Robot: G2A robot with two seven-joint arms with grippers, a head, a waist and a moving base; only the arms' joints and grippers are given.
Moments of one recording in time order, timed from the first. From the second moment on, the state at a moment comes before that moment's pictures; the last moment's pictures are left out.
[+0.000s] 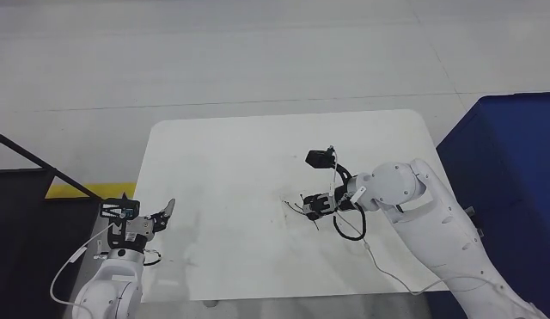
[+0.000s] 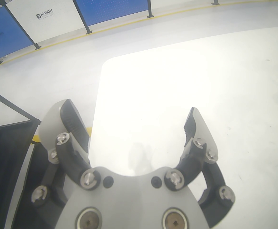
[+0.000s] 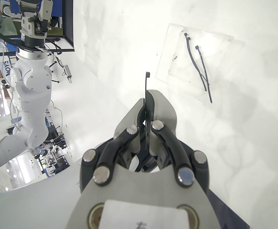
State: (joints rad) left arm 1.73 -1.15 -1.60 -1.80 1.33 0.00 0.00; right arm -0.95 -1.07 1.06 -1.71 -0.32 0.25 1.35
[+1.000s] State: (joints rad) left arm 1.73 -1.15 -1.60 -1.80 1.33 0.00 0.00; right arm -0.95 -1.07 1.06 -1.71 -0.32 0.25 1.35
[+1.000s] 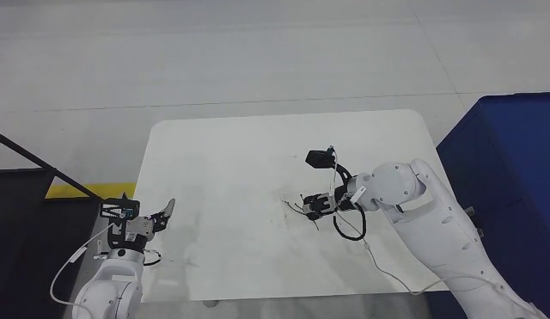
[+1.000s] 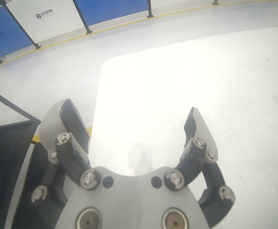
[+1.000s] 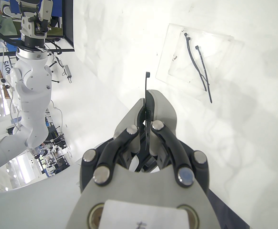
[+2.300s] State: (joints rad) left arm 1.73 -1.15 -1.60 -1.80 1.33 0.00 0.00; right arm -0.68 -1.01 0.74 -1.49 0.51 -0.29 1.54
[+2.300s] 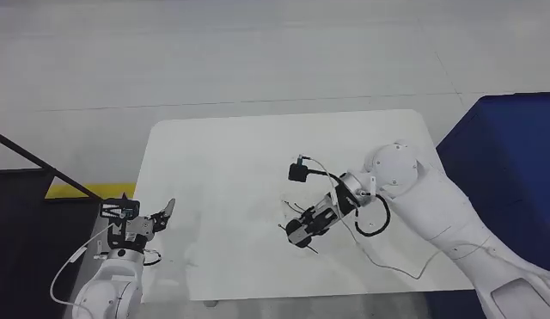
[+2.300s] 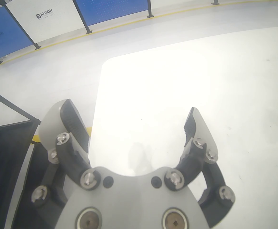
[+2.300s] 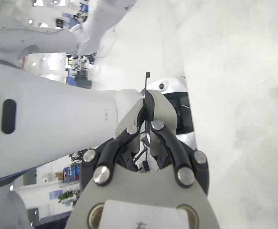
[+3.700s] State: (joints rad) left arm 1.51 -0.94 -1.57 -1.85 -0.54 0.17 -1.54; right arm -0.59 -1.01 0.48 -1.50 0.75 -0.15 1.54
